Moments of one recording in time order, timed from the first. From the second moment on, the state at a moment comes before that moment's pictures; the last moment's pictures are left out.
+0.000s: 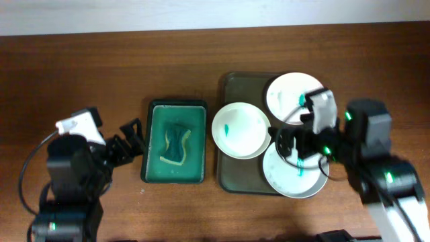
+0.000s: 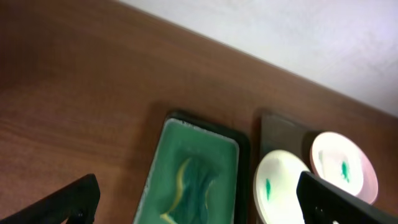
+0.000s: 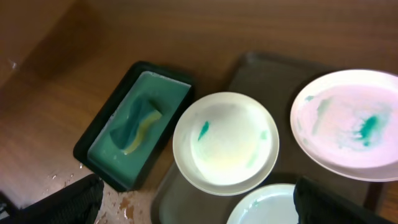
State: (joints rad) left arm 0.00 0.79 0.97 -0.73 0.09 -0.39; right arm 0.13 1.00 1.08 -0.81 -0.45 0.03
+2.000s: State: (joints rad) left arm -0.31 1.75 1.02 -0.68 0.03 -0.29; right arm 0.13 1.40 1.11 -1.01 -0.57 0.08
